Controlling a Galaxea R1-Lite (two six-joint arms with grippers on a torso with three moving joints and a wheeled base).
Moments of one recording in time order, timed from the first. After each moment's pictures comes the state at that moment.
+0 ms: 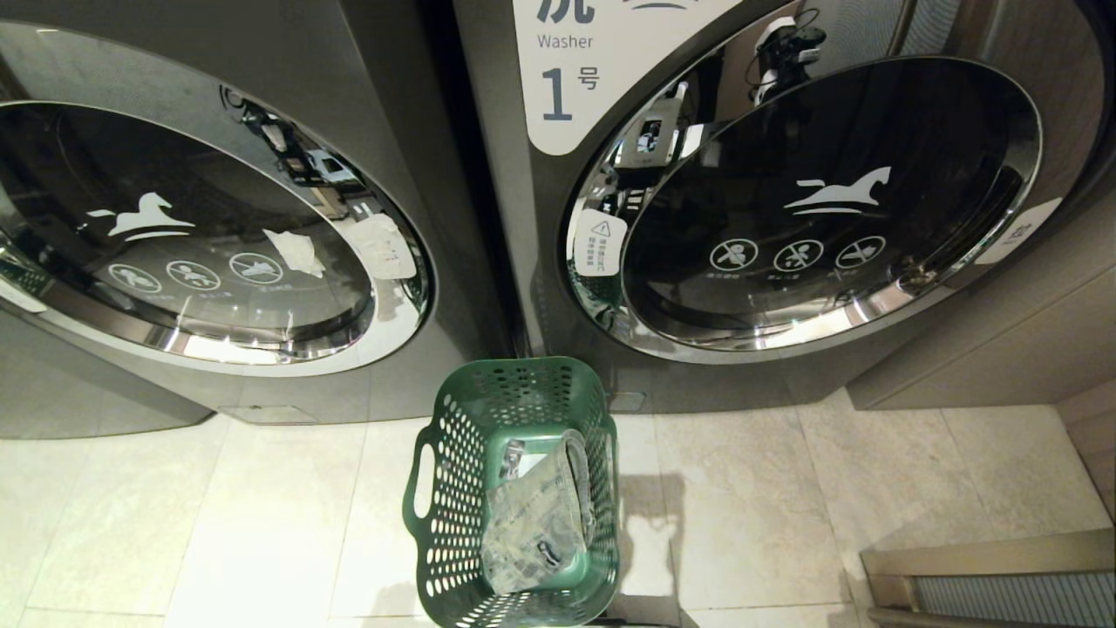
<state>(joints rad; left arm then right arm) -0.01 0.00 -0.09 0.21 -0.05 0.05 0.00 0.00 -0.02 0.05 0.02 -0.10</state>
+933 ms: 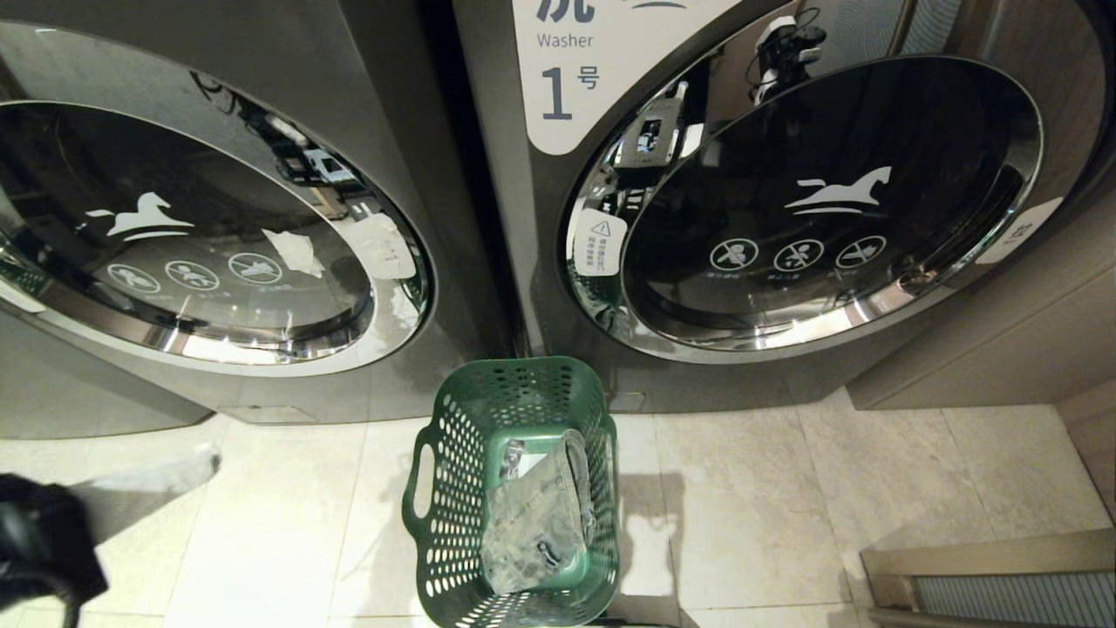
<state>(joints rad) -0.04 0.97 -0.51 -0.16 -0.37 -0.11 0.00 0.00 -0.02 0.05 0.02 -0.09</state>
